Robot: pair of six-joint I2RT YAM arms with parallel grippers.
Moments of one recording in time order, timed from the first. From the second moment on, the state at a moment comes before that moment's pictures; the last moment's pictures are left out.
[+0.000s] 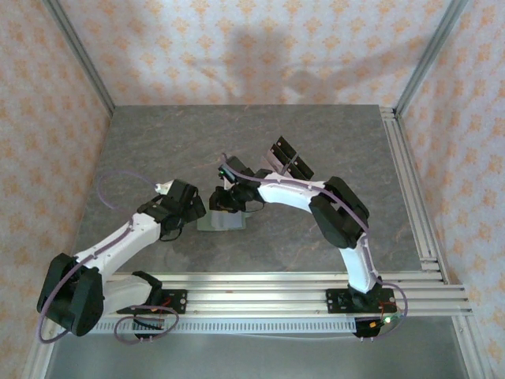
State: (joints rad) left arm -0.38 1.16 0.64 -0.58 -0.31 -0.79; right arm 0.87 2.07 1.50 -0.39 -0.42 0.84
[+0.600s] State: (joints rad) left arm -0.38 1.09 0.64 -0.62 -0.33 -0.79; right arm 0.87 2.24 1.67 -0.43 -0.50 0.85
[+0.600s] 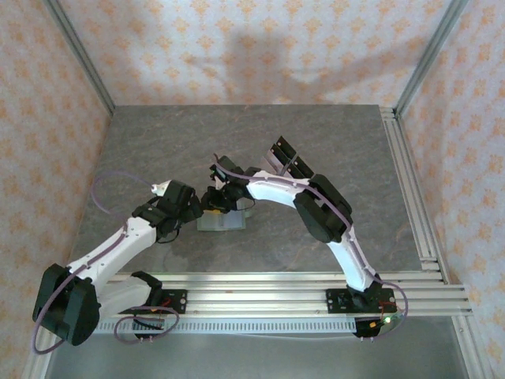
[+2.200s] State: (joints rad) left arm -0.44 1.43 0.74 -0.57 -0.27 -0.74; right arm 0.75 1.87 1.19 -0.57 -0.05 0.70
